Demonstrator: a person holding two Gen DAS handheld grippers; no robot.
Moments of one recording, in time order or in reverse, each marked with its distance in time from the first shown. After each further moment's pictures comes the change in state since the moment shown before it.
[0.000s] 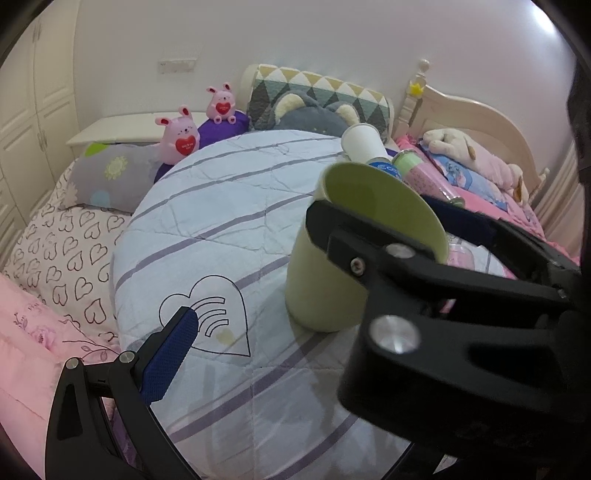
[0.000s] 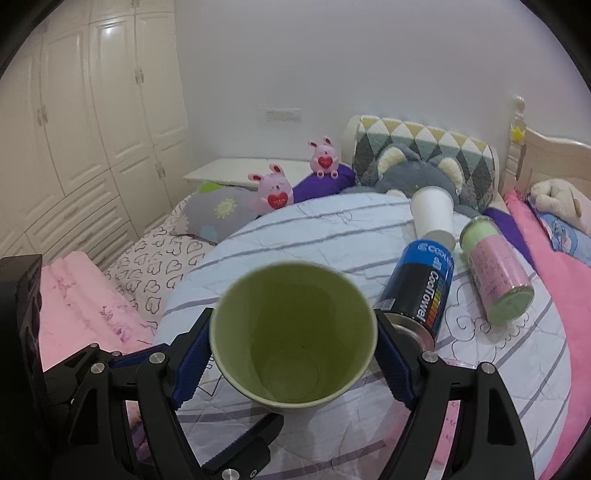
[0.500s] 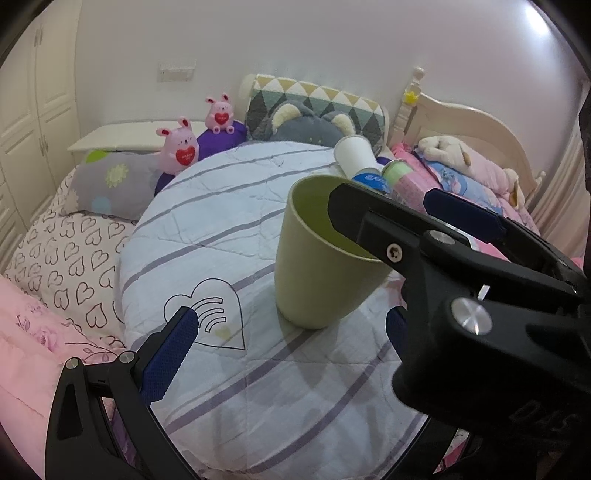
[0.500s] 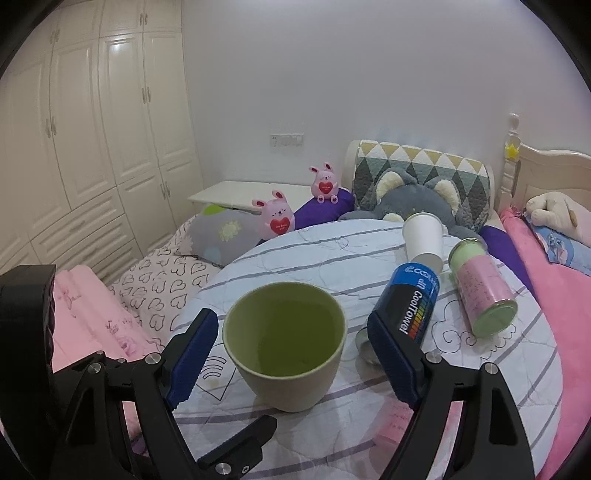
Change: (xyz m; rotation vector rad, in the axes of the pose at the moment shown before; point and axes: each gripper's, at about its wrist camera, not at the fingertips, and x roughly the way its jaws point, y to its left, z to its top) left arm -0.023 -0.008 -0.005 0.008 -0.041 -0.010; right arm -0.029 -0.002 0.000 0.002 -0.090 0.009
